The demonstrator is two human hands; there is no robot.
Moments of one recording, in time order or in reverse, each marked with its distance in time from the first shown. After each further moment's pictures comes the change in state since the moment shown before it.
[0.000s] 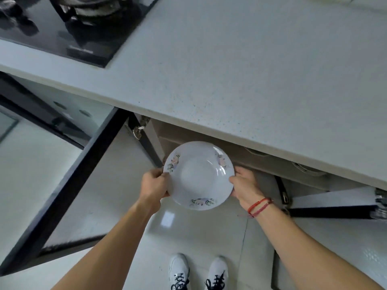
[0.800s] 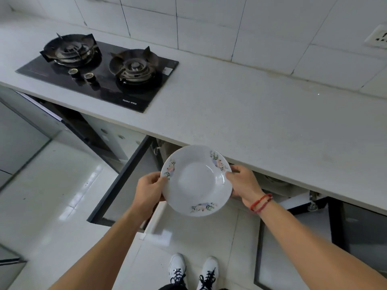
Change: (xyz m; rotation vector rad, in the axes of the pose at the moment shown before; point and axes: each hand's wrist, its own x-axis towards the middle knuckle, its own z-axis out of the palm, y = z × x) left_hand -0.235 0.105 -0.086 0.020 -0.064 0.219; right_hand -0.234 -0.147 -0.056 -0.258 -0.071 -0.173
